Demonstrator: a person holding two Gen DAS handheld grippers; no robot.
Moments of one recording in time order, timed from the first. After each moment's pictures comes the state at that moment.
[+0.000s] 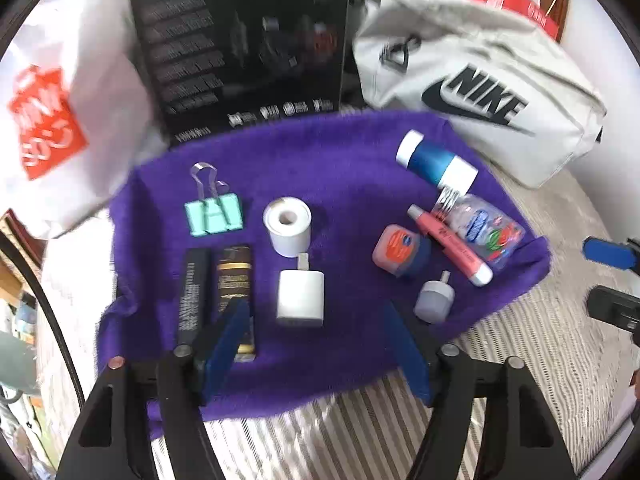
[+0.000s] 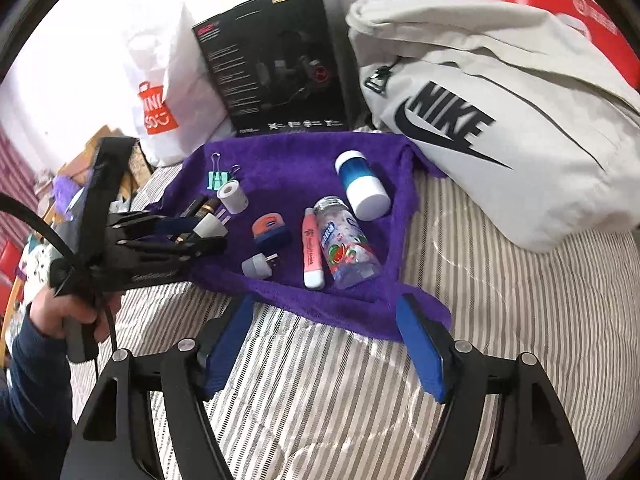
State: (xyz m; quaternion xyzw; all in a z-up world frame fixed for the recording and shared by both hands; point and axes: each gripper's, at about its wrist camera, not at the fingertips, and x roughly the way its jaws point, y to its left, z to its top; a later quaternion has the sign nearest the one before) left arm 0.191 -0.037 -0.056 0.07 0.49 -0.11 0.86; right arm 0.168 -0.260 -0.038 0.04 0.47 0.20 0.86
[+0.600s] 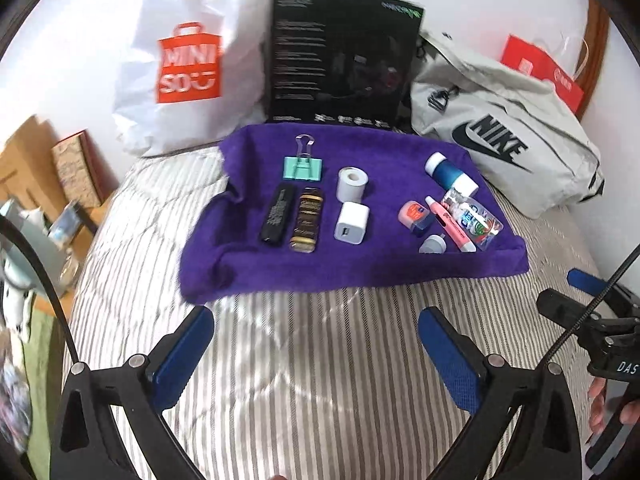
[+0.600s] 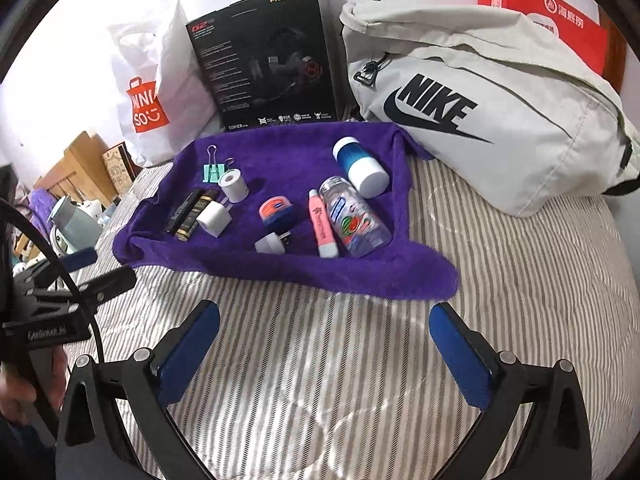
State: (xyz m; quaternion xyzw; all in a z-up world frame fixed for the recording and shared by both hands) left arm 0.089 0.011 -0.012 -0.02 0.46 0.00 0.89; right arm 0.127 -0.234 -0.034 0.04 0.47 0.14 0.87
